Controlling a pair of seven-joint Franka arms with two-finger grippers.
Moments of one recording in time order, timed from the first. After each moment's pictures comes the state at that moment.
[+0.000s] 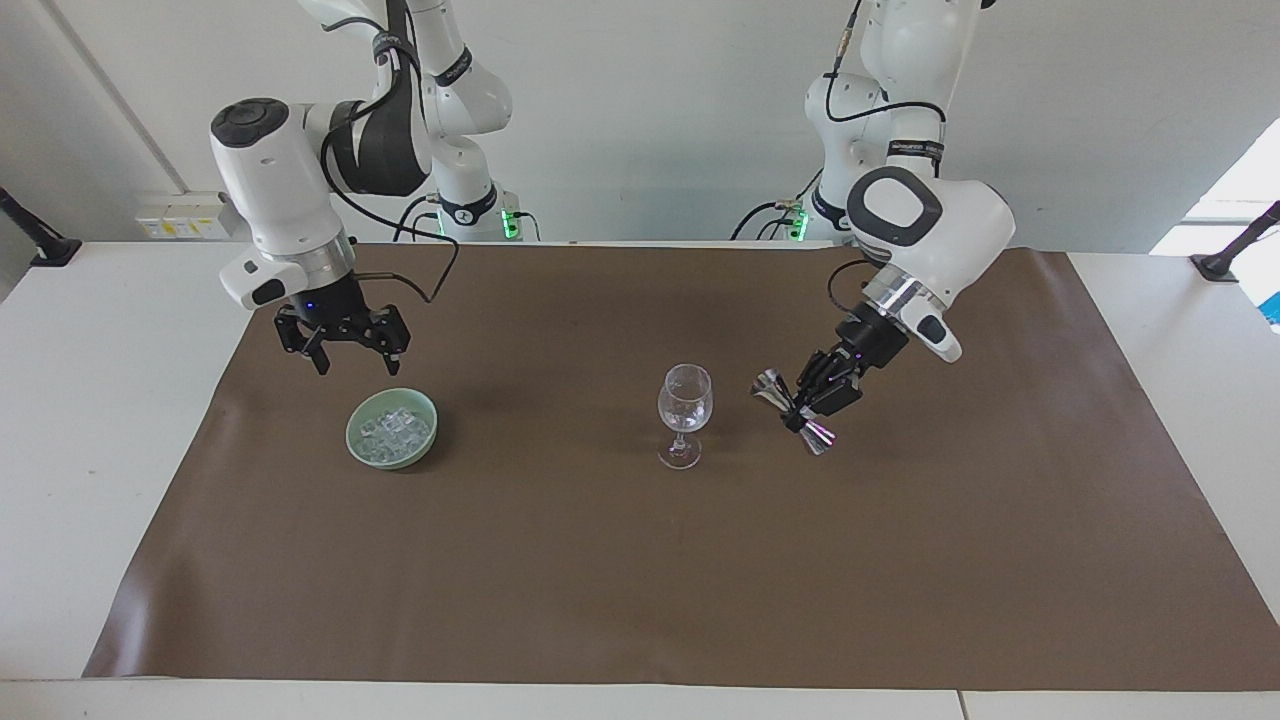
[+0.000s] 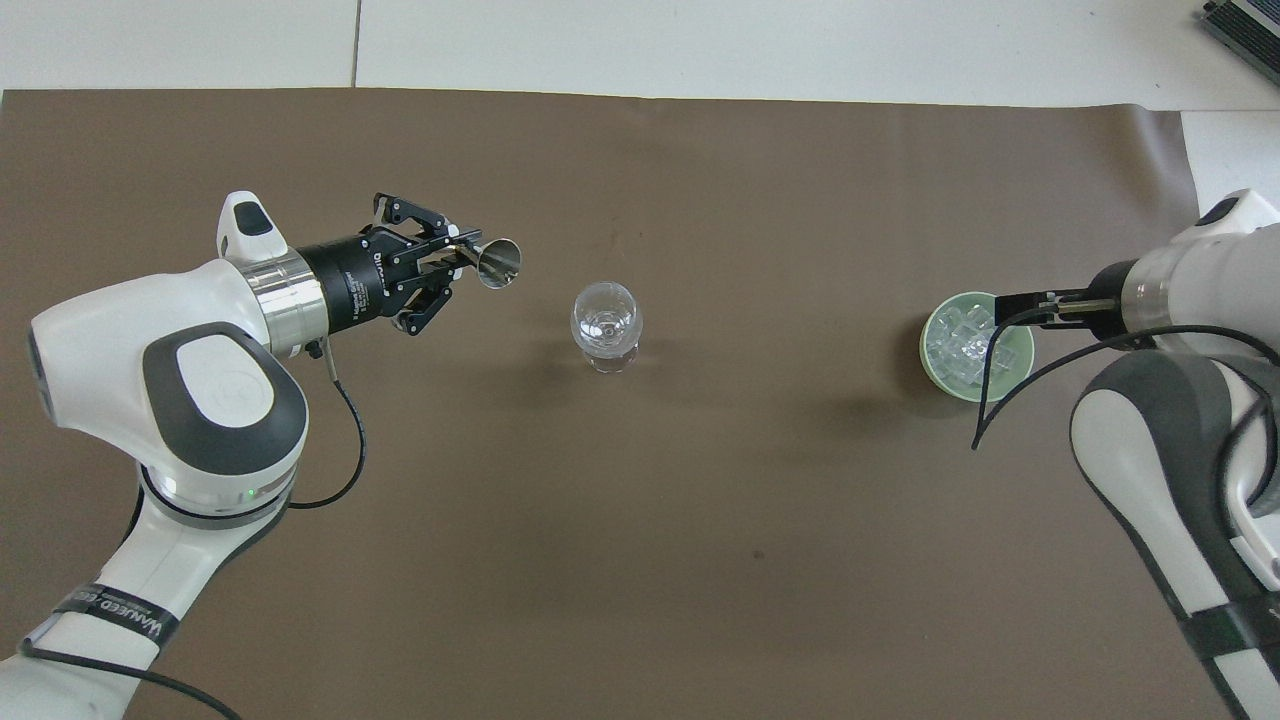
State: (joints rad) left arm -0.47 0.10 0.18 -2.03 -1.24 2.51 -0.64; right arm 0.05 0.02 -0.07 -2.00 -0.01 2.18 -0.03
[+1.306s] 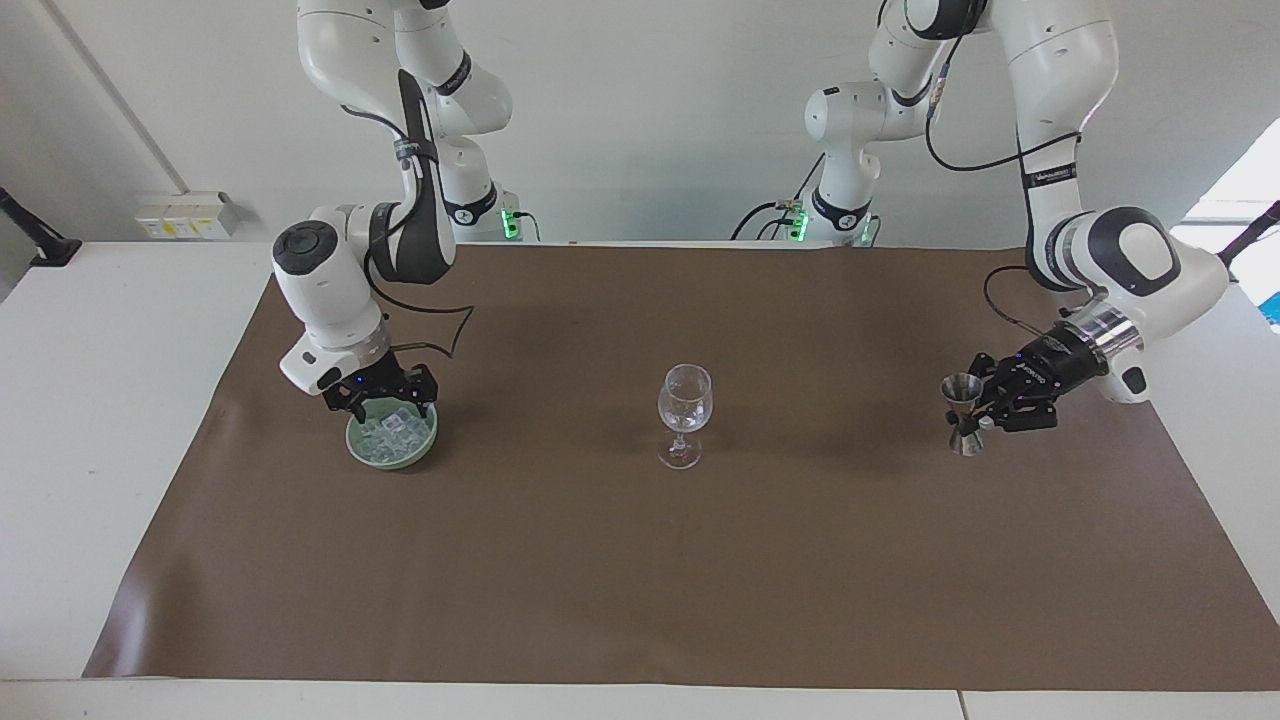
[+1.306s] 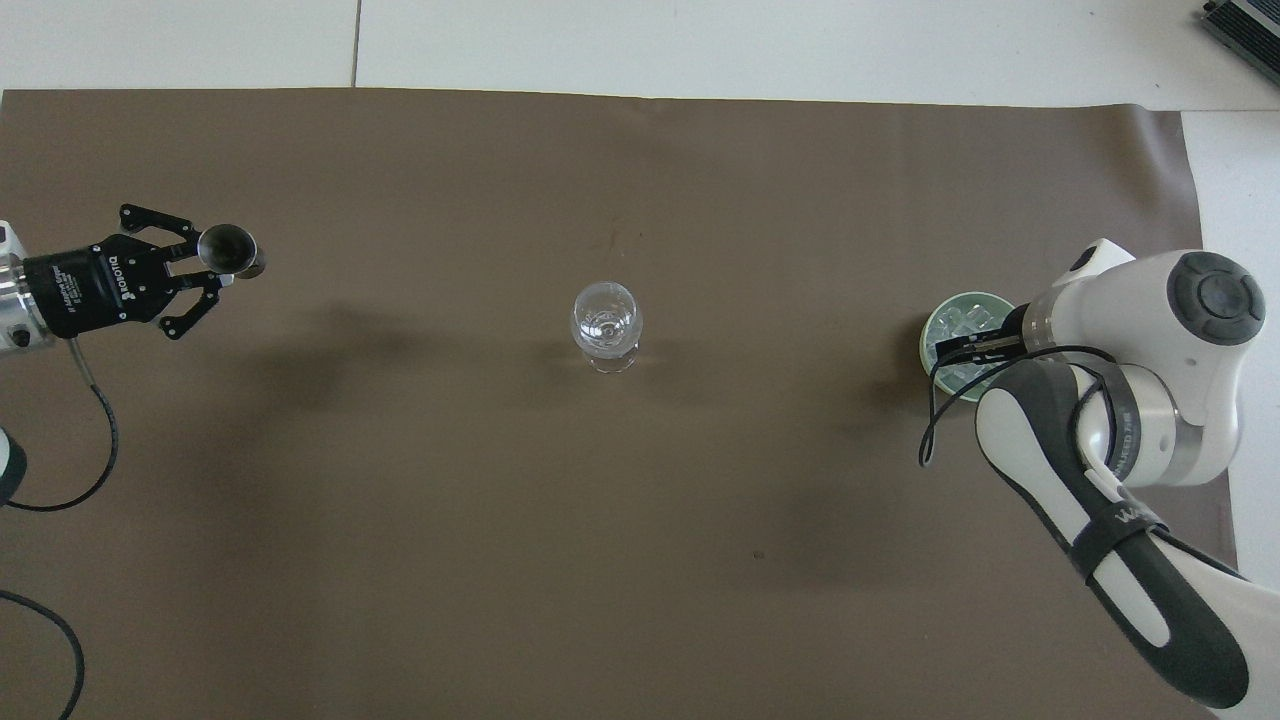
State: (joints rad) left arm 0.09 0.27 0.18 -1.93 -1.32 1.85 -0.68; right arm 0.05 0.17 -0.08 -2.11 -0.01 2.33 -0.13
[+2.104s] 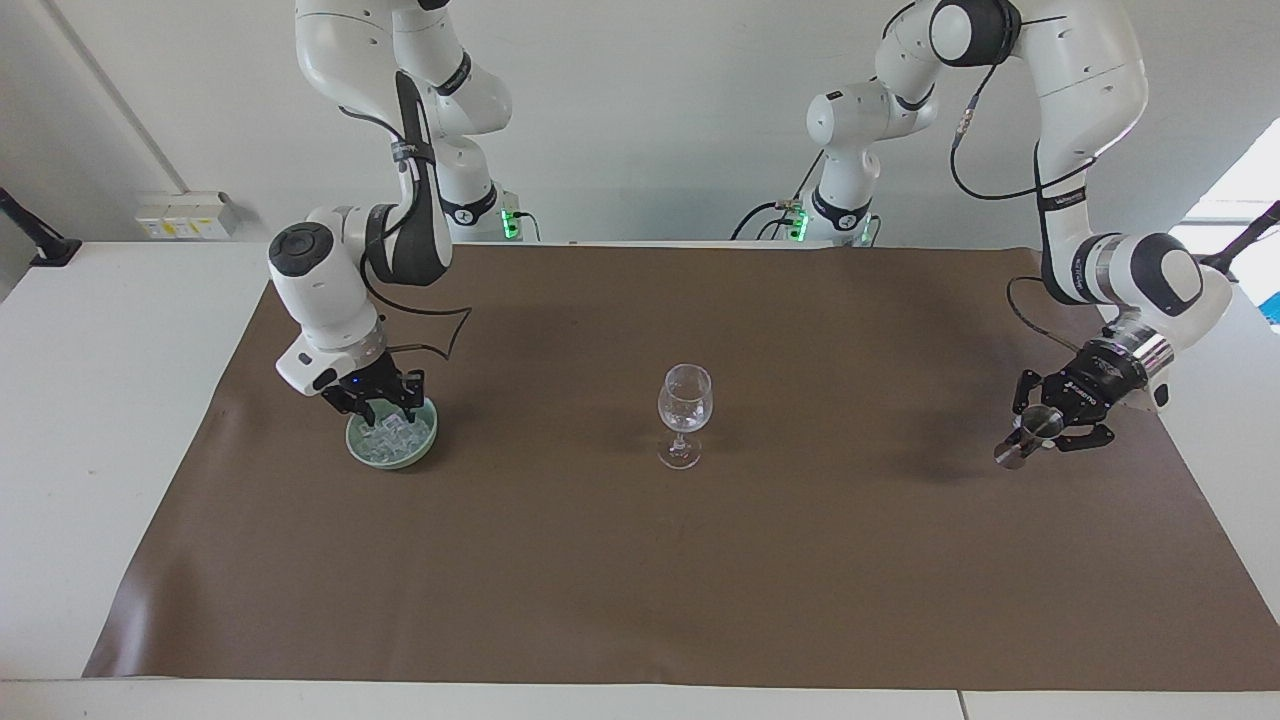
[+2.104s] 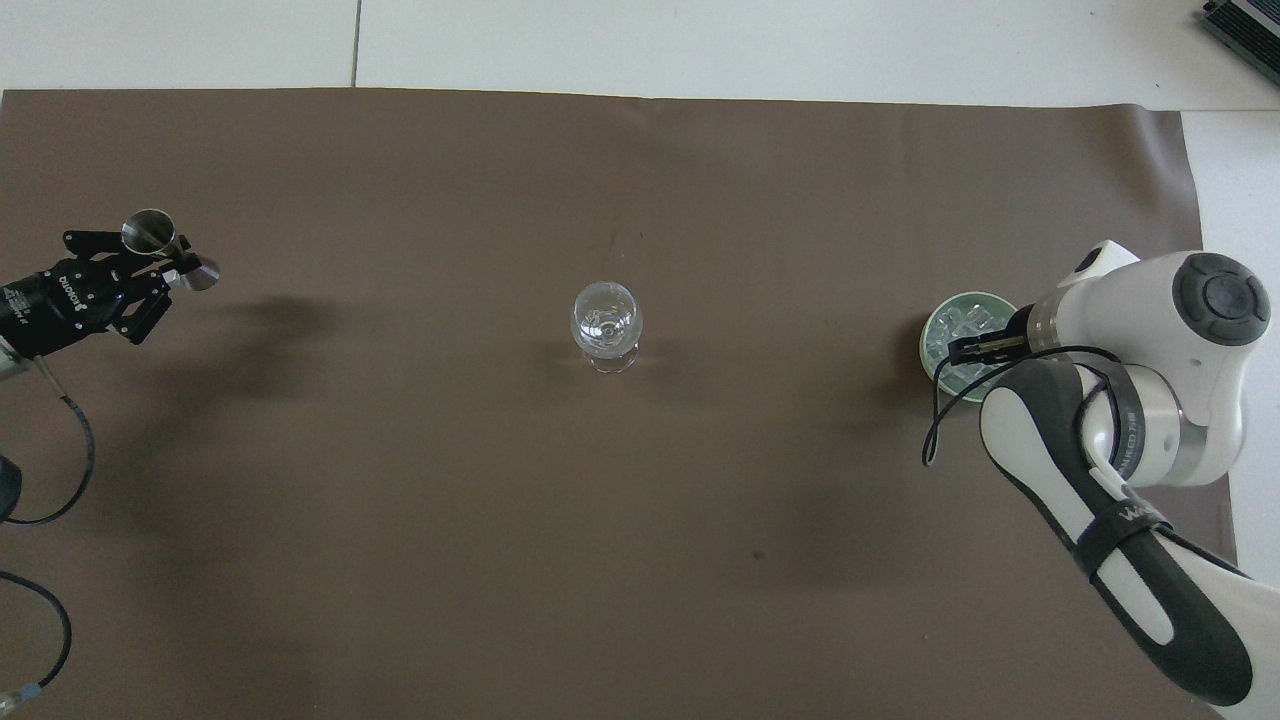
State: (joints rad) left arm 0.22 0.36 0.18 -1.96 -1.49 1.85 -0.86; right arm 0.05 0.17 -0.08 -2.11 -0.01 2.34 -0.13
